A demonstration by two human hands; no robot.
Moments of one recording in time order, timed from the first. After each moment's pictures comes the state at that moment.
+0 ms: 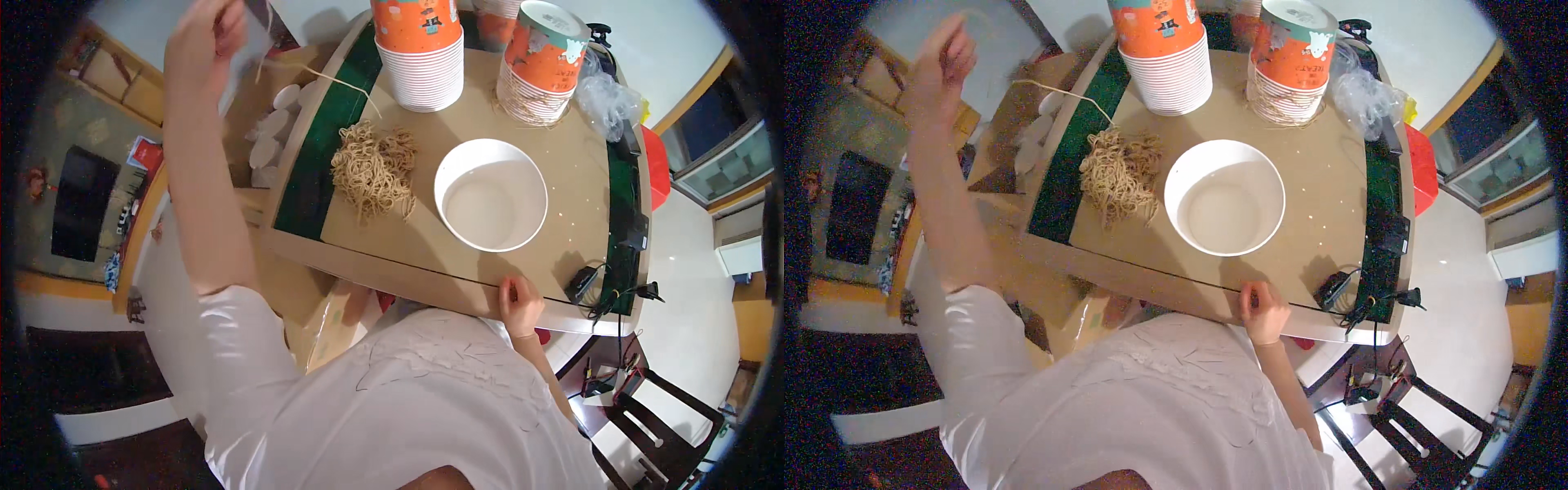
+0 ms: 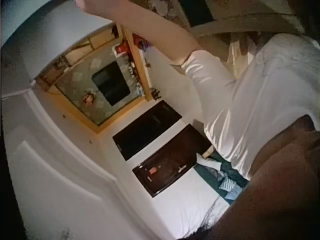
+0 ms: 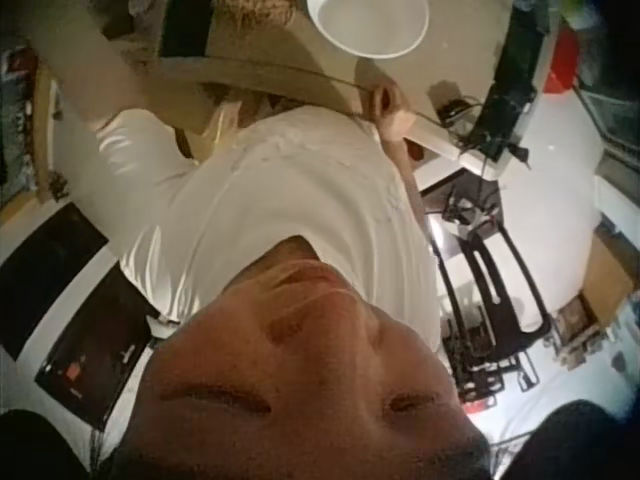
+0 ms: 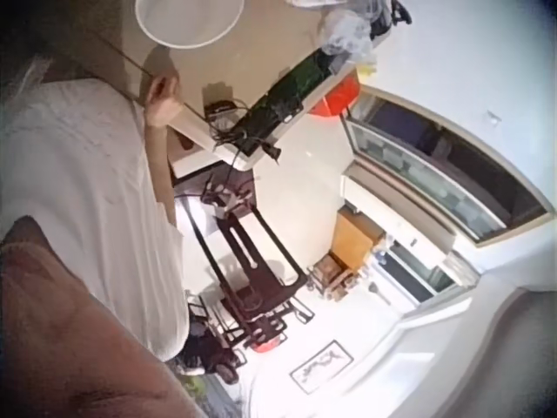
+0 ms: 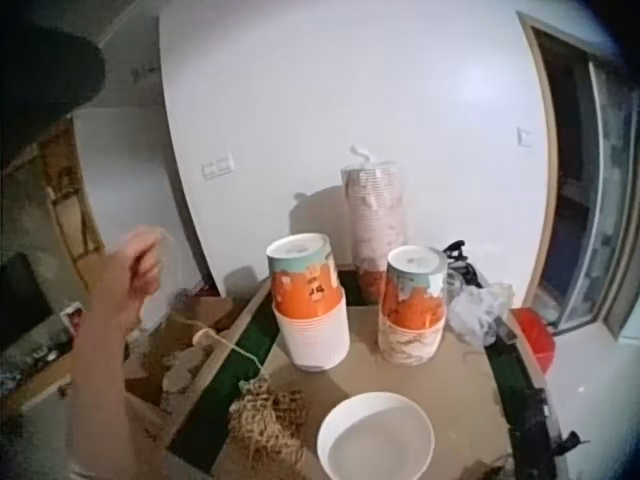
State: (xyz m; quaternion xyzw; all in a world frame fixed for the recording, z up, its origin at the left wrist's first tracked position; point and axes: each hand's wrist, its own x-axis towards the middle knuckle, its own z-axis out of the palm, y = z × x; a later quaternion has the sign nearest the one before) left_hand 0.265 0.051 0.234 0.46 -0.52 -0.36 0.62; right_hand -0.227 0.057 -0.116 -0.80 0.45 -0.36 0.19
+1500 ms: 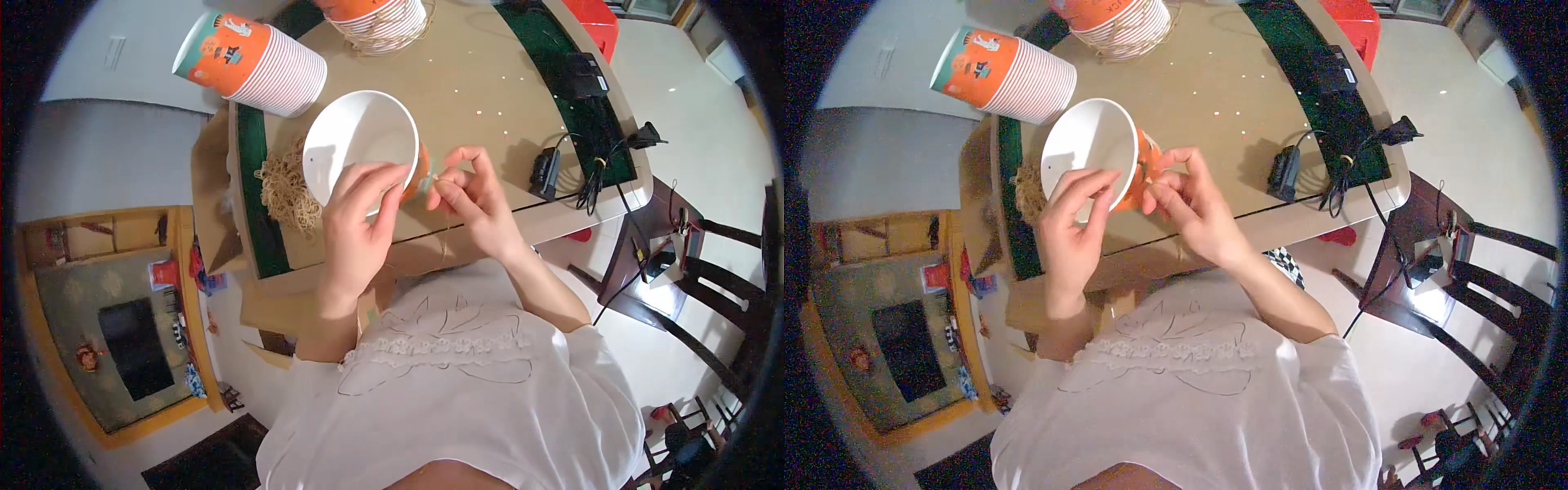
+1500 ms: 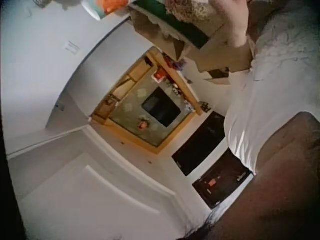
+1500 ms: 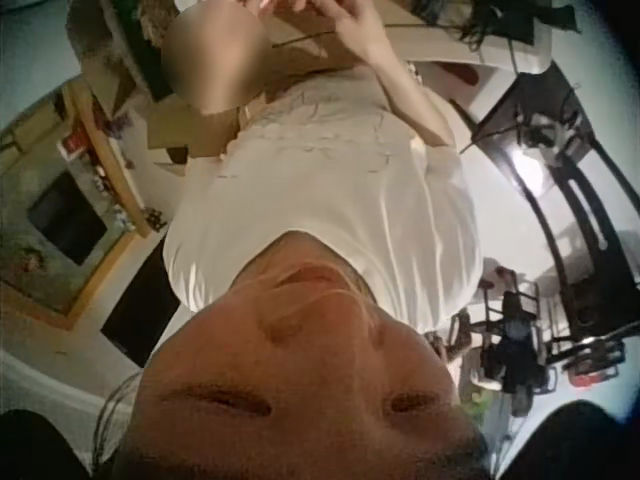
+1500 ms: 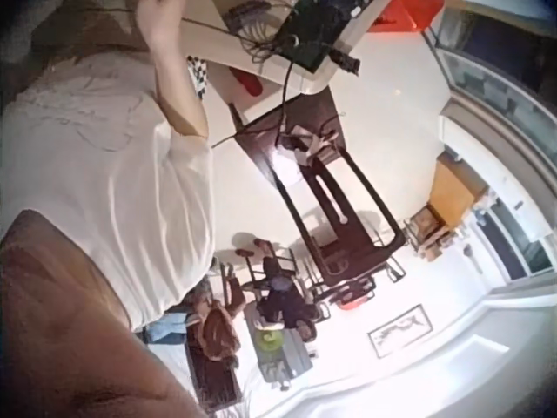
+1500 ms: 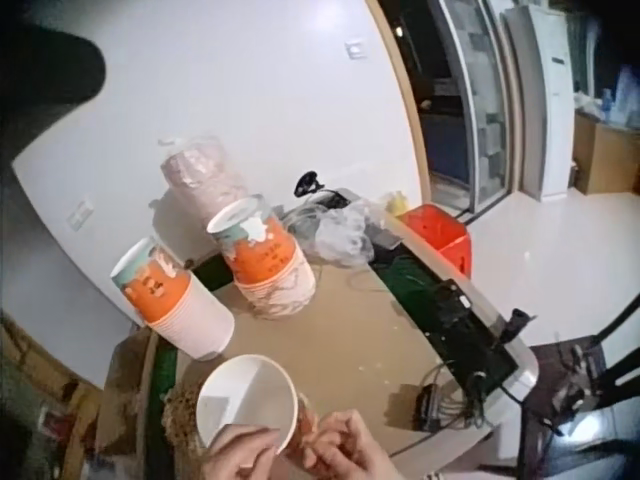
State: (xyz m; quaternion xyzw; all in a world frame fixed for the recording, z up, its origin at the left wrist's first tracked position) left_hand -0.083 0.052 0.035 0.56 -0.74 -0.14 0.36; right_hand -0.237 0.022 -0.050 -0.41 0.23 -0.50 0.72
